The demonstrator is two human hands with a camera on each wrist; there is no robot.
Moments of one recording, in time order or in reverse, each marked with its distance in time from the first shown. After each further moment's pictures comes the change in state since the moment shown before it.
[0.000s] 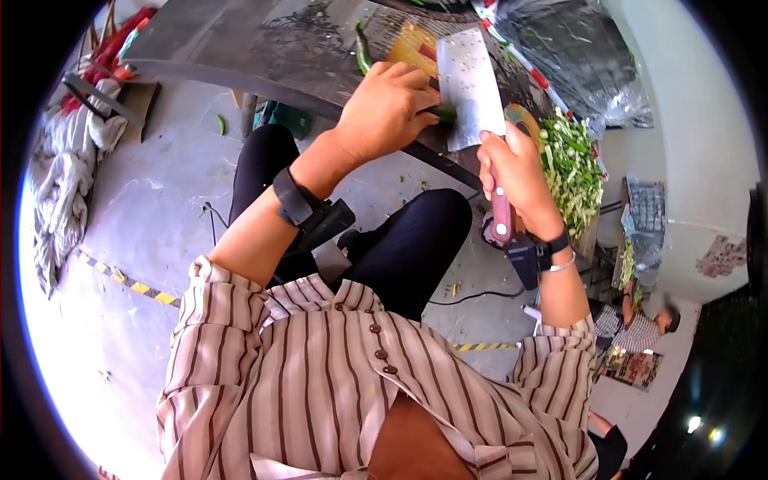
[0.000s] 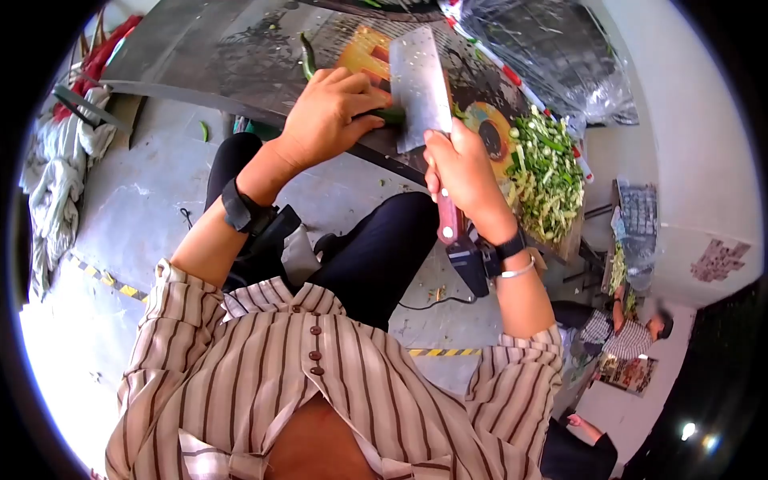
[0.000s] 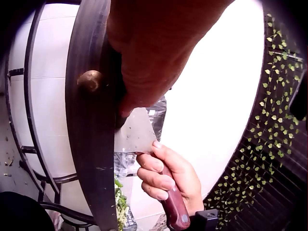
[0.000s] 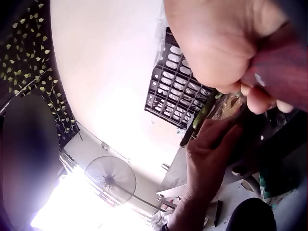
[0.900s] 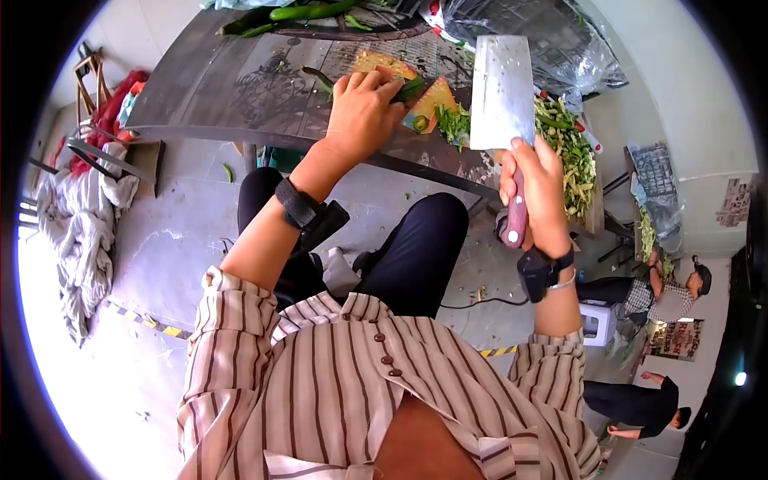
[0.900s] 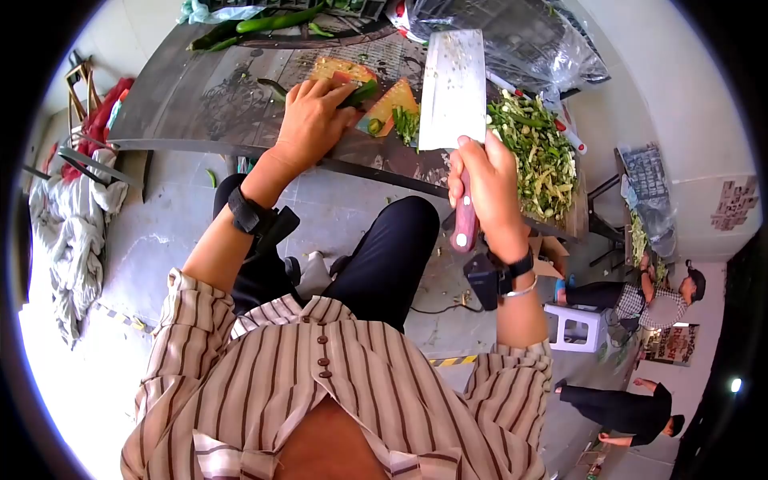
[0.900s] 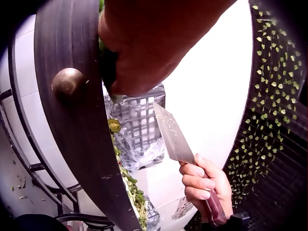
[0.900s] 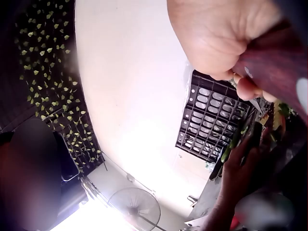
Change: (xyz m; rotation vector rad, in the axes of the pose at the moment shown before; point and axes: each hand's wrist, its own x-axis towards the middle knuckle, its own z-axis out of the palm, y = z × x) left_hand 0.025 -0.006 0.019 0.242 -0.007 -0.072; right_hand -0.048 0.017 -0.040 0.363 0.223 -0.191
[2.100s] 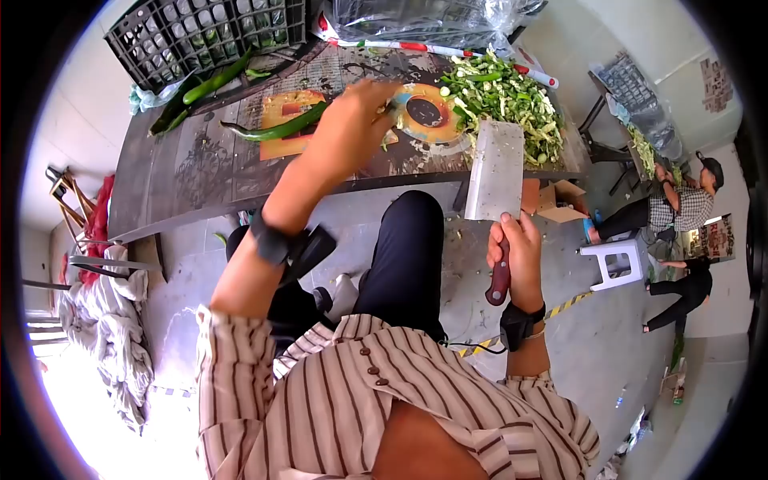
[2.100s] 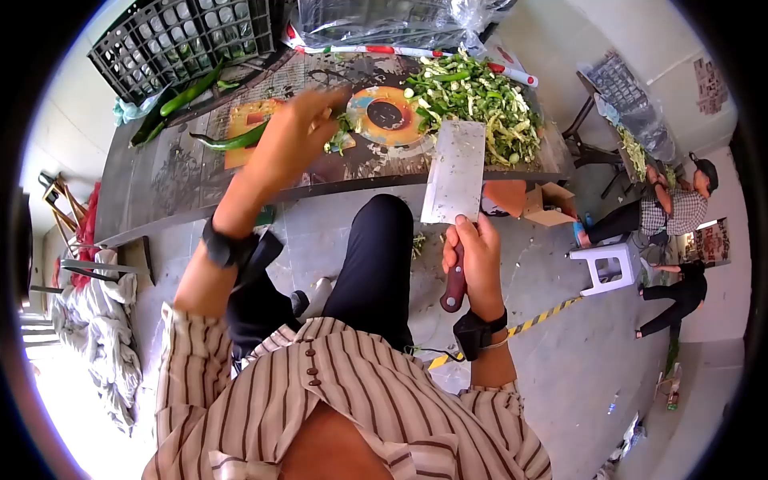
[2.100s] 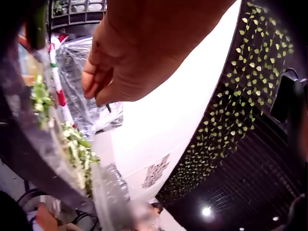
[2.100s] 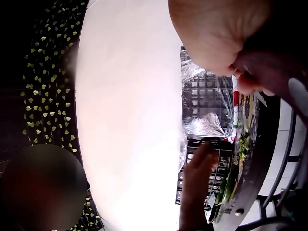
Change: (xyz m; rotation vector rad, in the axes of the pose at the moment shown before) left_hand 0.053 0.085 -0.005 -0.471 -0.388 0.169; right_hand -0.124 0.077 -0.046 0.322 0.433 0.130
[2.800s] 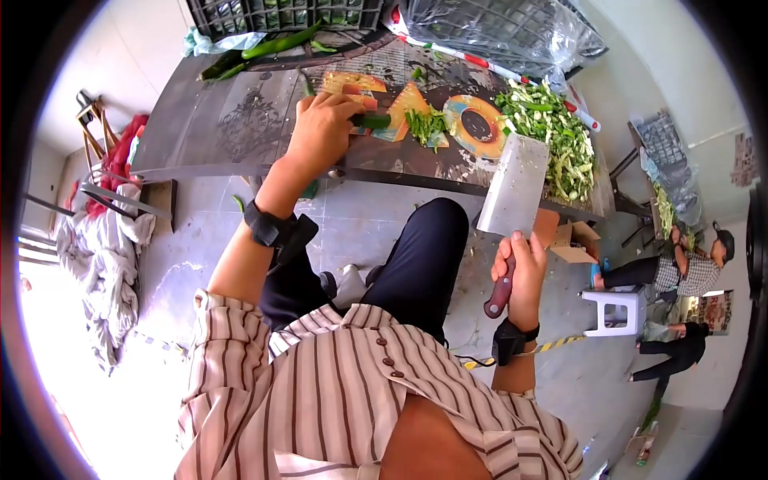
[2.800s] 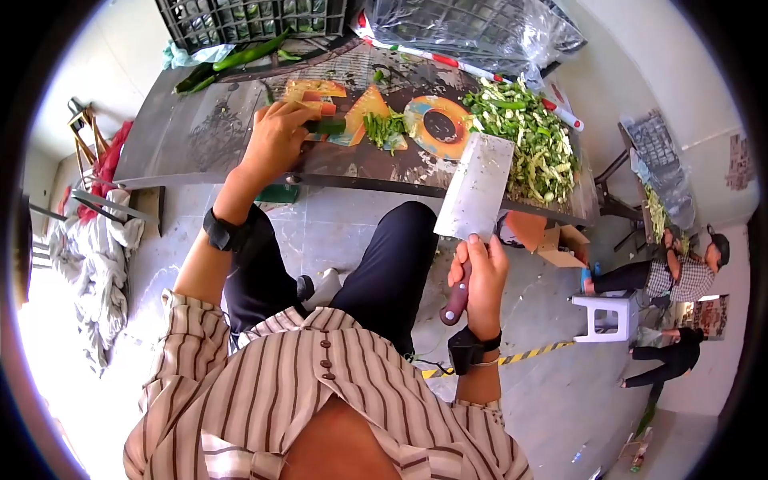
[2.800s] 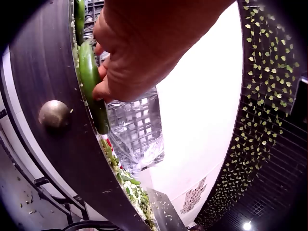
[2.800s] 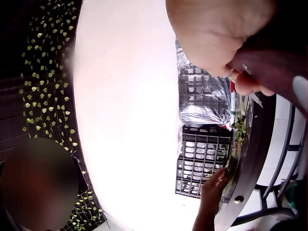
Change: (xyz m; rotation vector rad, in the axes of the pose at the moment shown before) left_hand -0.072 -0.066 -0.035 0.467 0.187 -0.097; right_hand 0.001 0.008 0.024 0.018 -0.068 -0.016
